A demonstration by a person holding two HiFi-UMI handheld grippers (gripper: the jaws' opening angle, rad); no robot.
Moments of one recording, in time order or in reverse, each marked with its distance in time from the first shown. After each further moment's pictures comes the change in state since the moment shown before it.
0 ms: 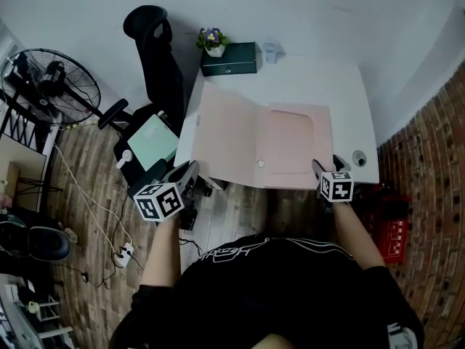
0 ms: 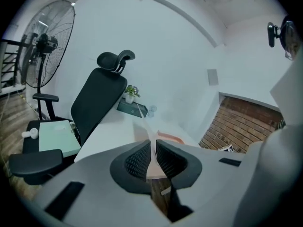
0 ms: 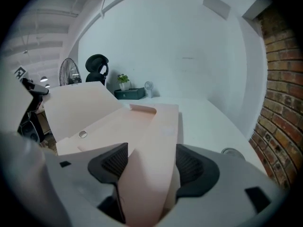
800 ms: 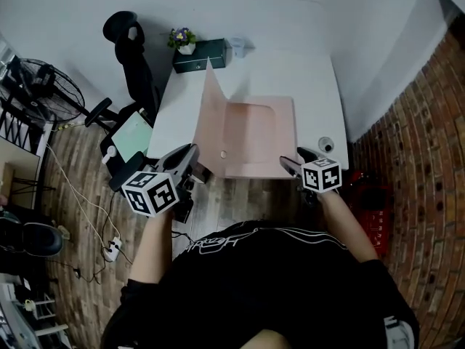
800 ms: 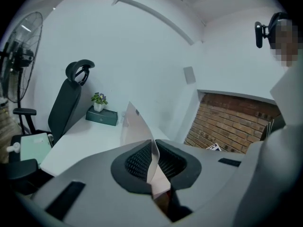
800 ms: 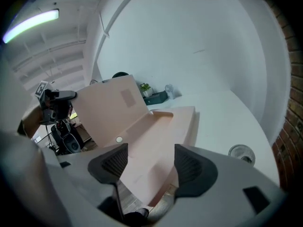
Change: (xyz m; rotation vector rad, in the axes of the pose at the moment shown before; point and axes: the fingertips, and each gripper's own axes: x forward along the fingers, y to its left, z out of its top) left arm 0.016 -0.169 0.015 0.138 -0.039 -0.122; right arm -0.062 0.014 0.011 0.063 0.007 0.416
